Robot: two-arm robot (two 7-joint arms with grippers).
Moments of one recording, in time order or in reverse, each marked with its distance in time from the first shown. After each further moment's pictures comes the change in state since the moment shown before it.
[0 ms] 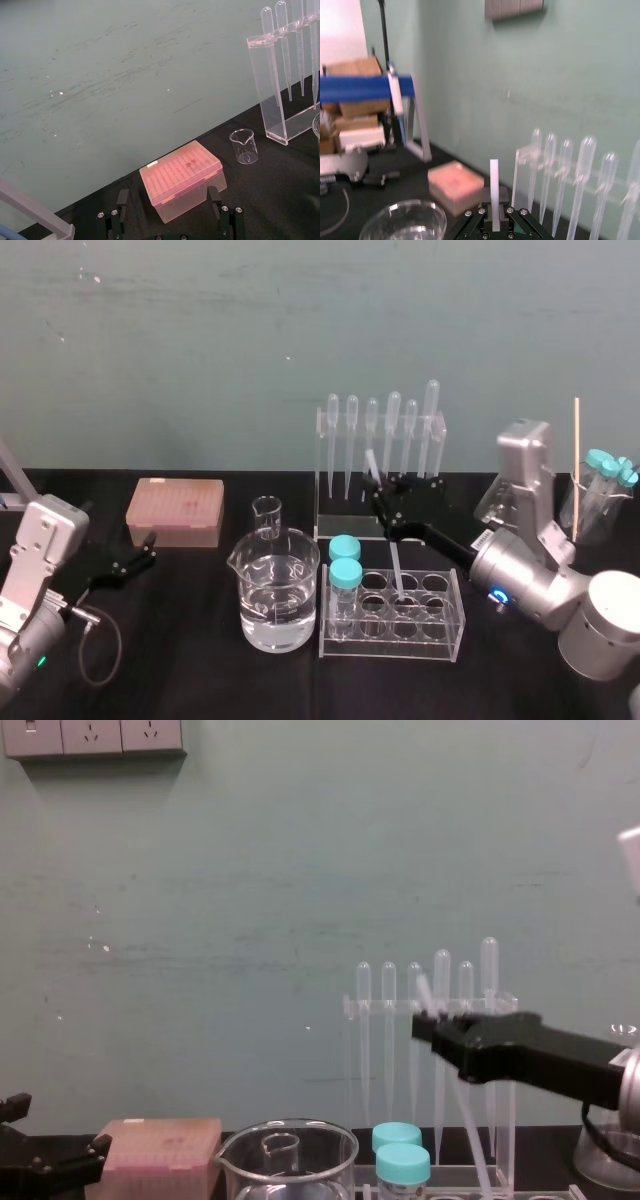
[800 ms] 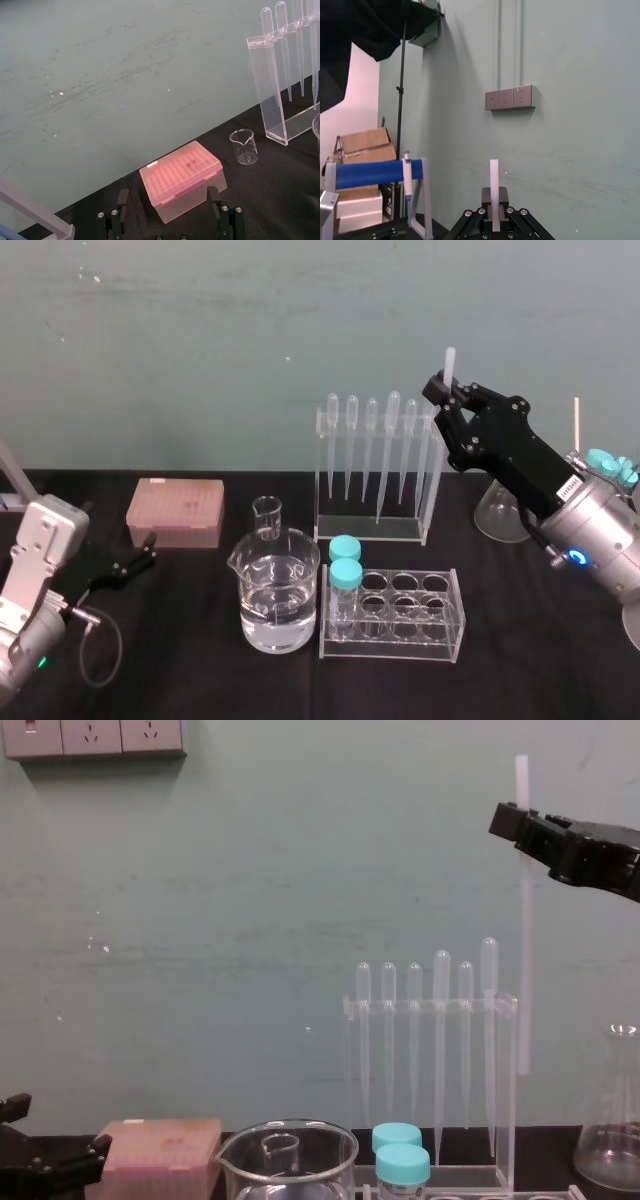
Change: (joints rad) left arm 0.000 0.000 0.000 0.000 0.000 0.000 0.000; right arm -0.140 0.054 0.191 -0.308 0.132 -0.089 0.044
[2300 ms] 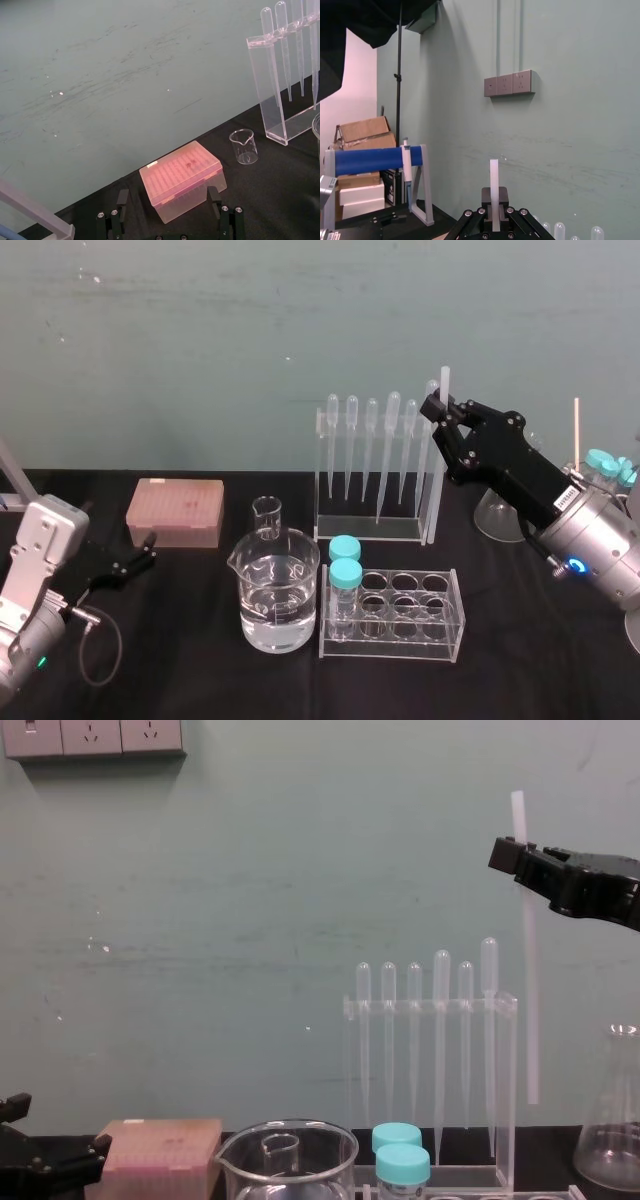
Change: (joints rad) left arm 0.000 0.000 0.000 0.000 0.000 0.000 0.000; right arm -0.001 0.015 -0.009 0.018 -0.008 0.029 0.000
